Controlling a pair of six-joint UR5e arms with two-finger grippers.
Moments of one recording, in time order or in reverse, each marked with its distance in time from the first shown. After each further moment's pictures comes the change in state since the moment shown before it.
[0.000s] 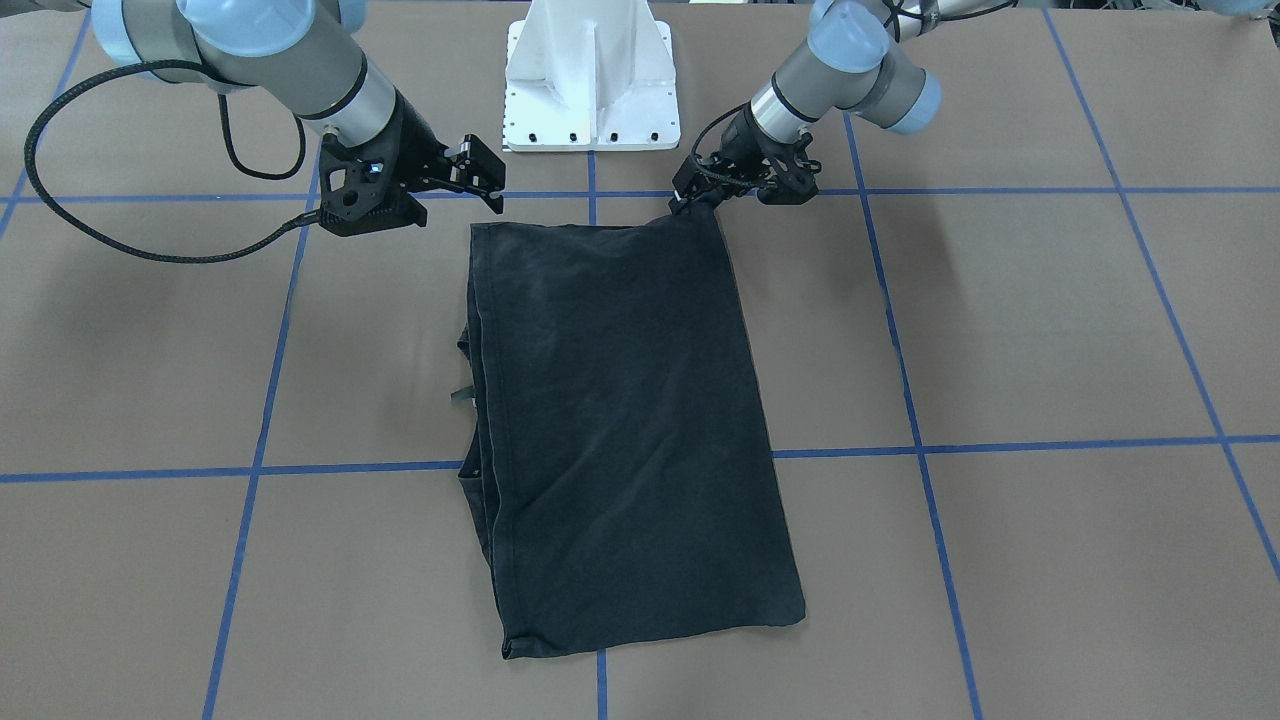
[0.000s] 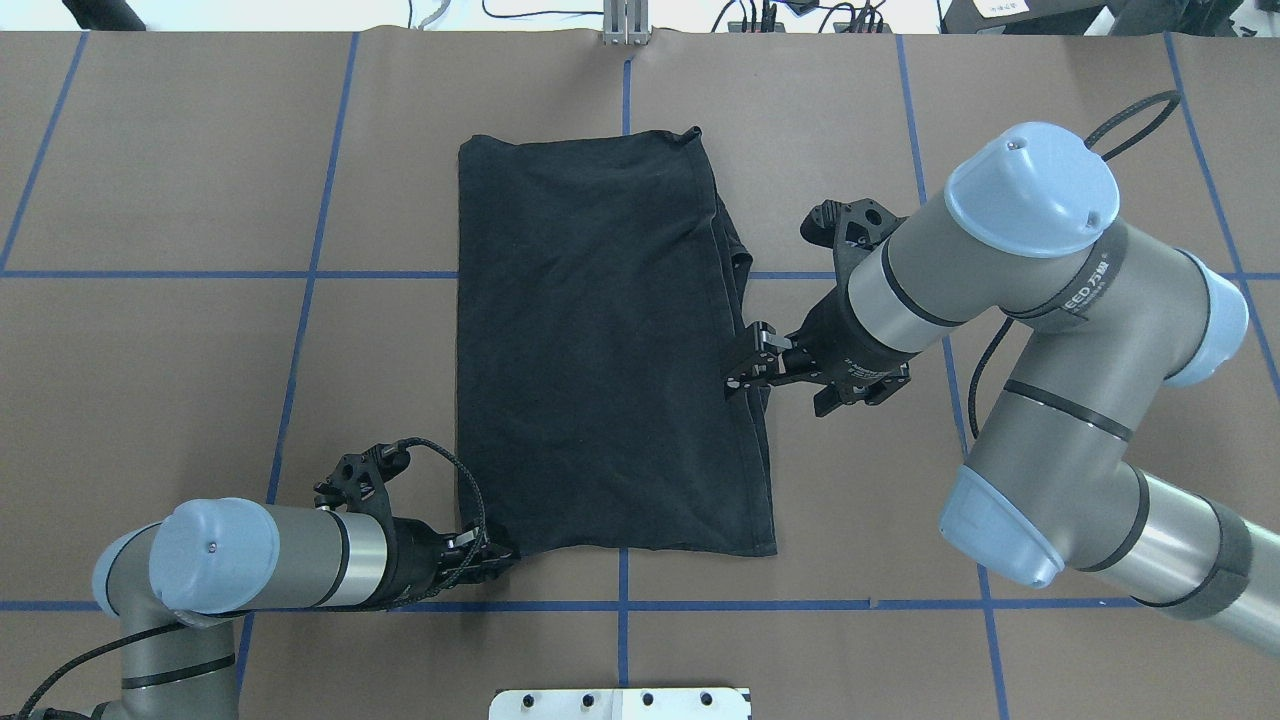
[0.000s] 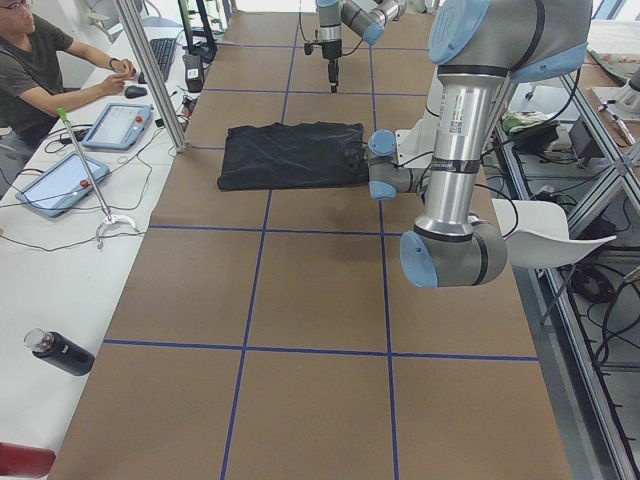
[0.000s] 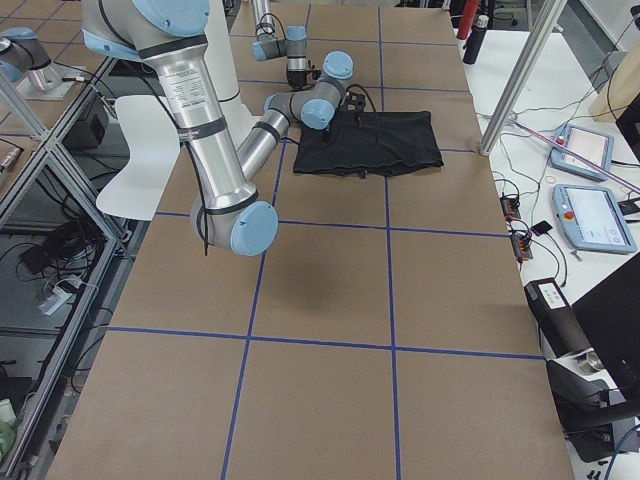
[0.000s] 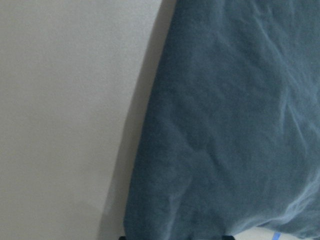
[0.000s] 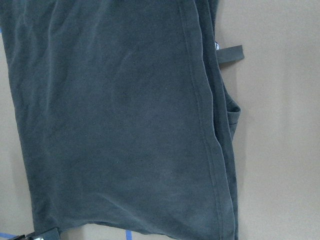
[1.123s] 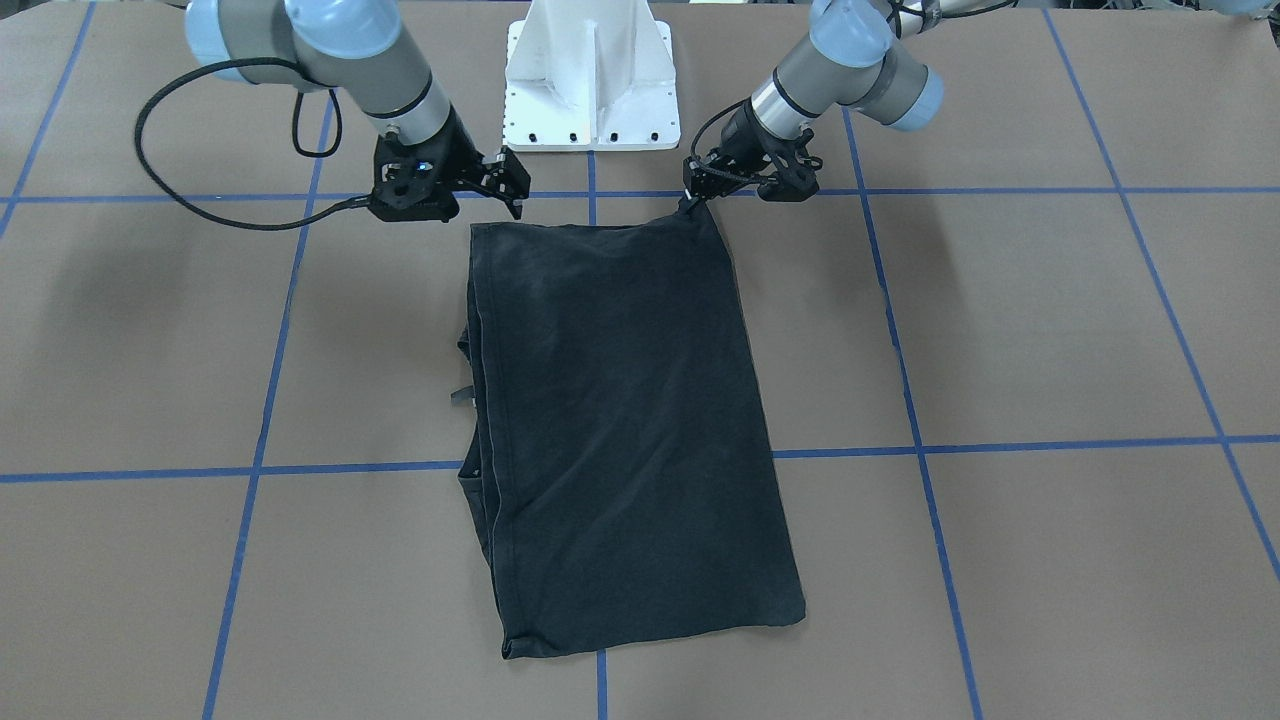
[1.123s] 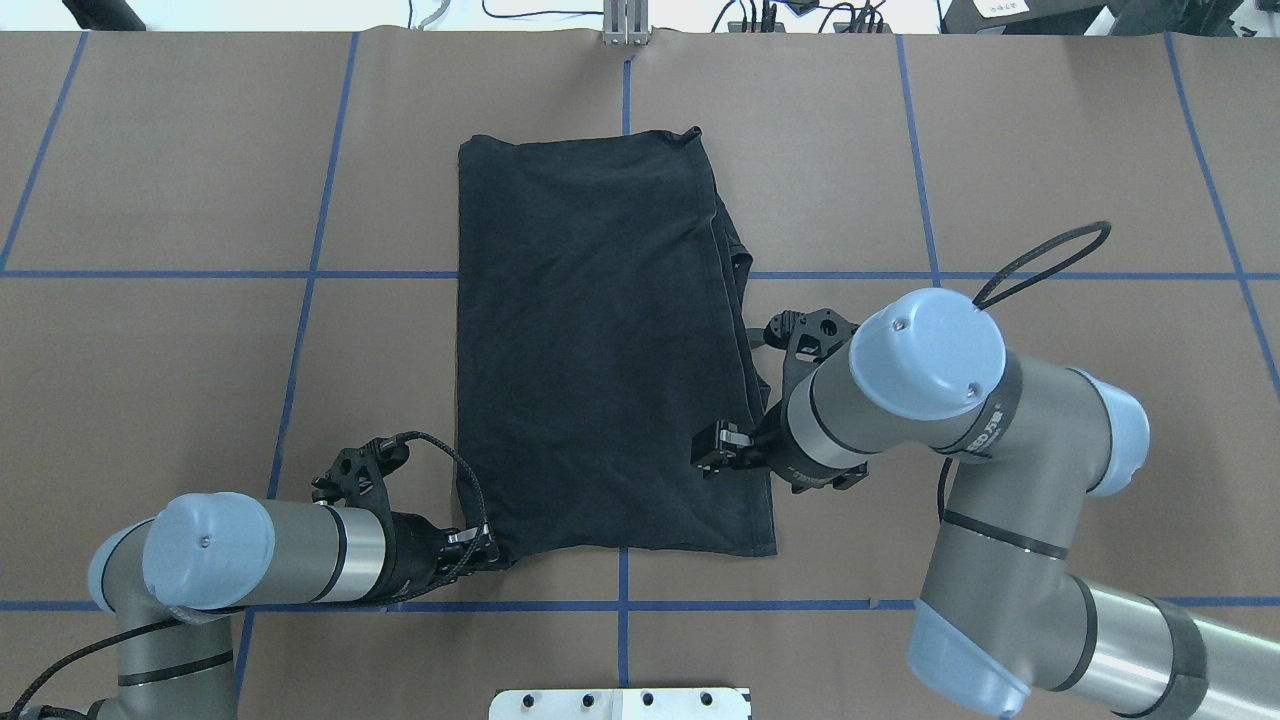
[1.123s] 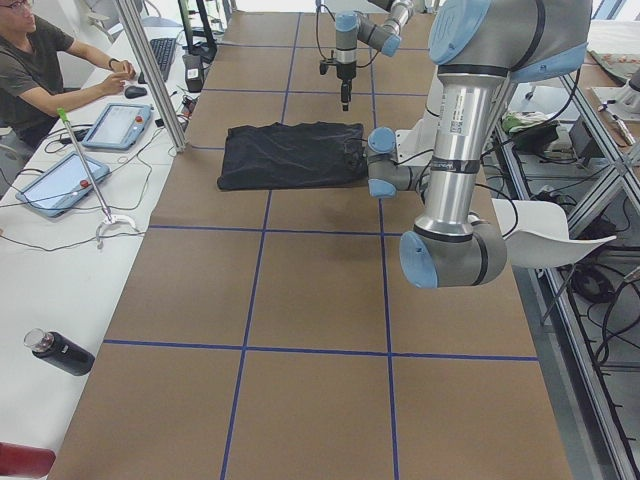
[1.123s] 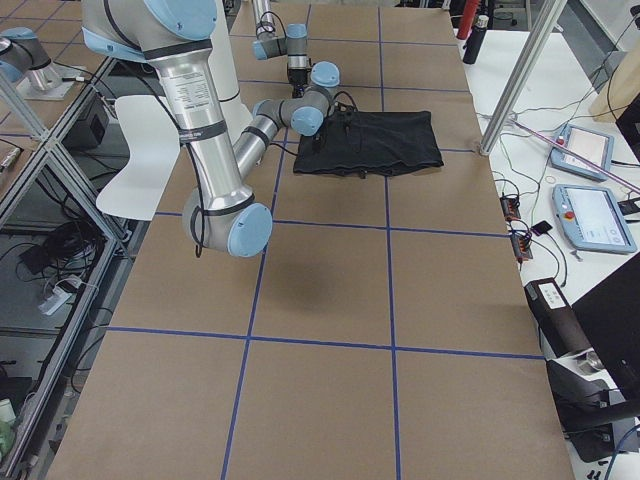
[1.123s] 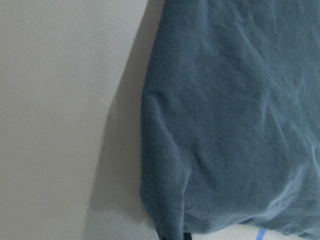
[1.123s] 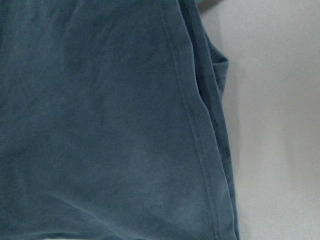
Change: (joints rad) left arm -0.008 0.000 -0.018 0.008 -0.004 0.000; right arm -0.214 -0.025 -0.022 0.000 -0.256 0.150
